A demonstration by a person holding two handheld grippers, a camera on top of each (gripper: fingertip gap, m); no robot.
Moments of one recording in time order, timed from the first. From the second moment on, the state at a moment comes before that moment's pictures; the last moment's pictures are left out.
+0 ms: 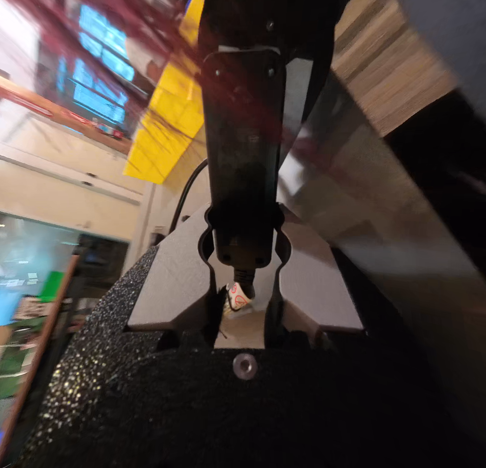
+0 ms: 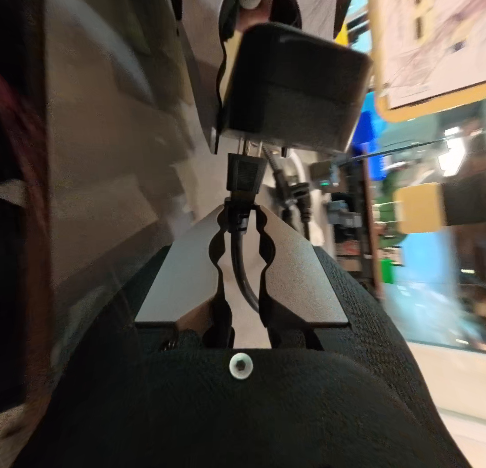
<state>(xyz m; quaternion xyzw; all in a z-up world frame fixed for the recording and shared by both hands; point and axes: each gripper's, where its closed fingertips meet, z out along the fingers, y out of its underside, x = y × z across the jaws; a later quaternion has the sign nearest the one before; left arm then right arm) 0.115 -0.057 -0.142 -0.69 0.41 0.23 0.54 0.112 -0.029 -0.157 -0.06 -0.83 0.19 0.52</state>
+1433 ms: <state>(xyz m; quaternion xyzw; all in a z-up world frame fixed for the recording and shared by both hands) 0.091 -0.047 -0.150 -0.68 0.41 0.25 0.55 0.062 -0.026 -0.170 -0.05 -0.81 0.10 0.57</state>
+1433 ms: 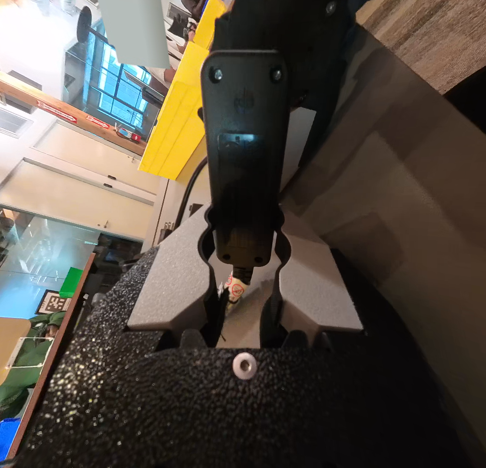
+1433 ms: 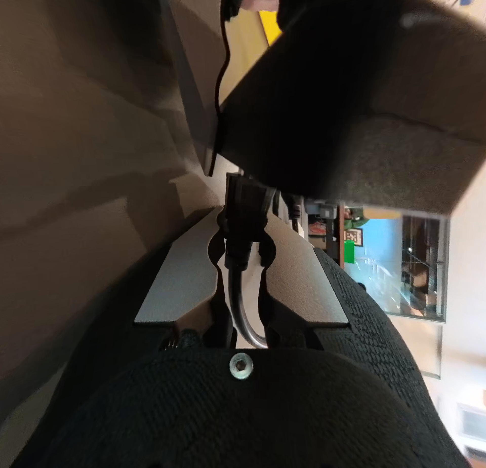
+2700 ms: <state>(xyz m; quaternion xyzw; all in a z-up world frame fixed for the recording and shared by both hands) 0.086 -0.027 -0.141 -0.72 0.32 0.25 0.56 0.044 0.013 -0.157 -0.10 -0.78 0.05 0.61</state>
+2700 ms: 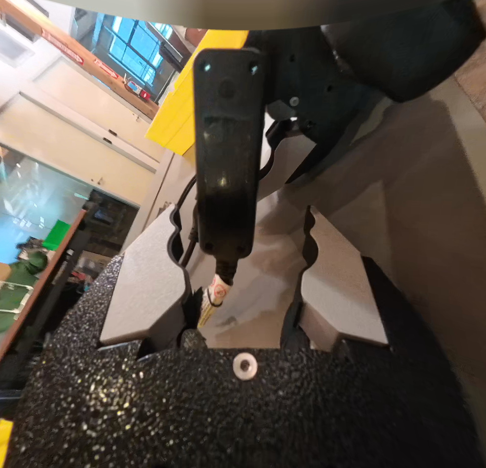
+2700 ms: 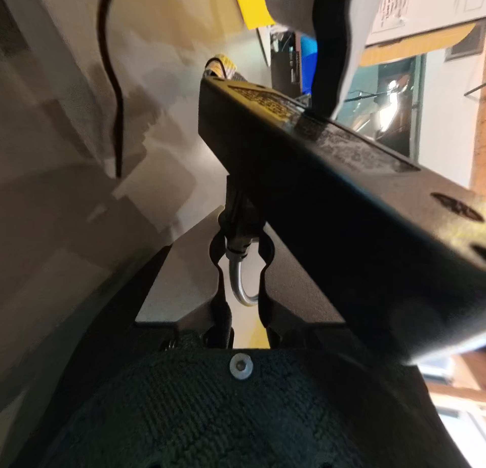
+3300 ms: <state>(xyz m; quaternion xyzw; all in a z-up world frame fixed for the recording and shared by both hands) 0.036 -0.010 -0.026 -0.67 0.06 -0.07 0.74 0.016 0.008 -0.043 -0.05 -0.77 0.15 0.62</state>
